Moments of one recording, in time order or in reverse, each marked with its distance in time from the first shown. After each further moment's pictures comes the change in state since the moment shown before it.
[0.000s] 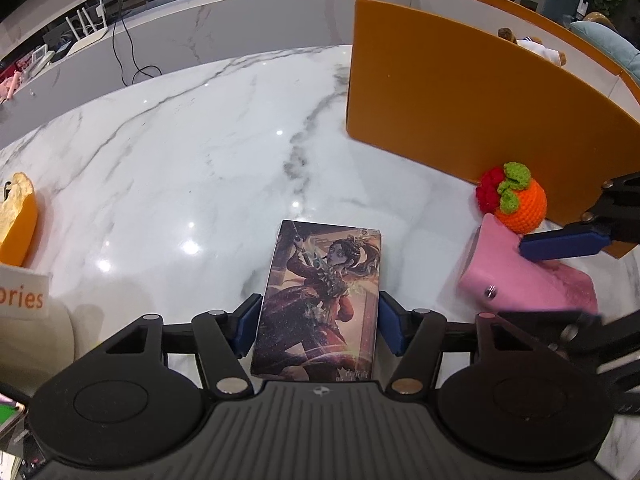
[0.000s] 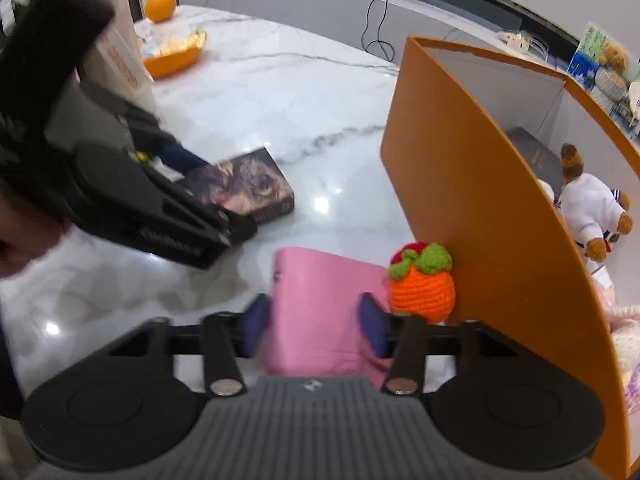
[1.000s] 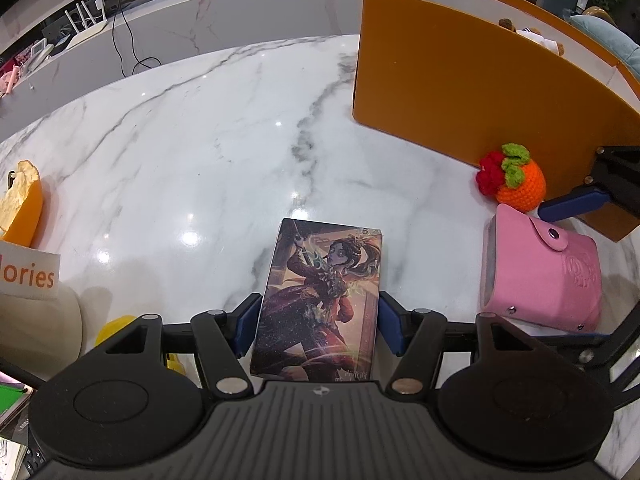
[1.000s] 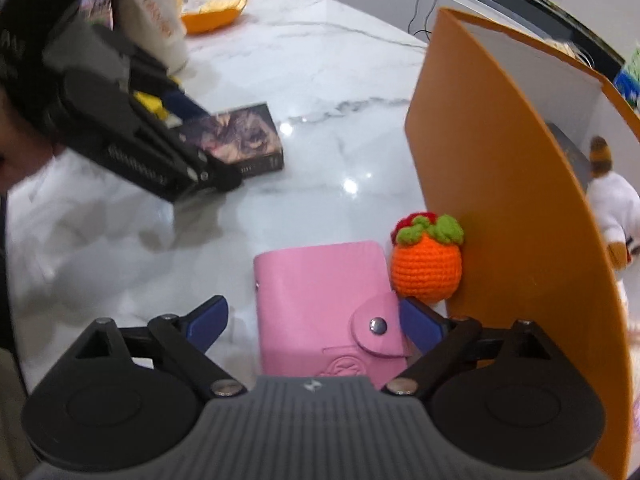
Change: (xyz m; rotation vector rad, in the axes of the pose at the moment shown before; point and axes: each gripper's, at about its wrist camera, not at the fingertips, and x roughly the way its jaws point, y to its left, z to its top) left arm -0.004 0.005 -0.007 0.000 0.024 -0.005; right arm 0.024 -0.017 -0.017 -0.179 0.062 0.063
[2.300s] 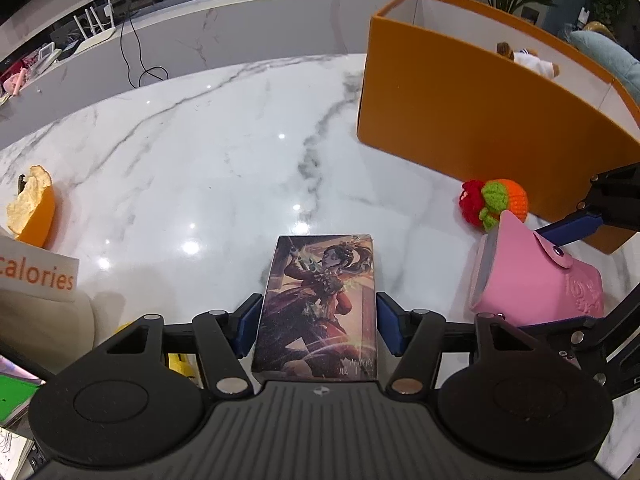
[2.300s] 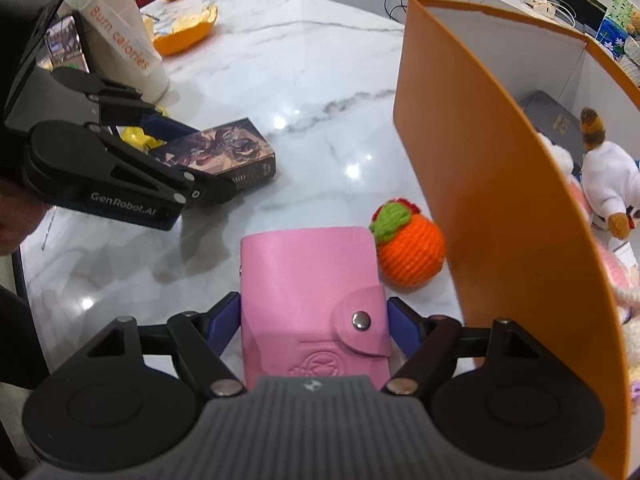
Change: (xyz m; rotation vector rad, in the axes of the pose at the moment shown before) left arm -0.014 0.003 0.002 -0.028 -0.046 0.002; right arm -0.007 -0.004 0.017 0.177 0.032 0.046
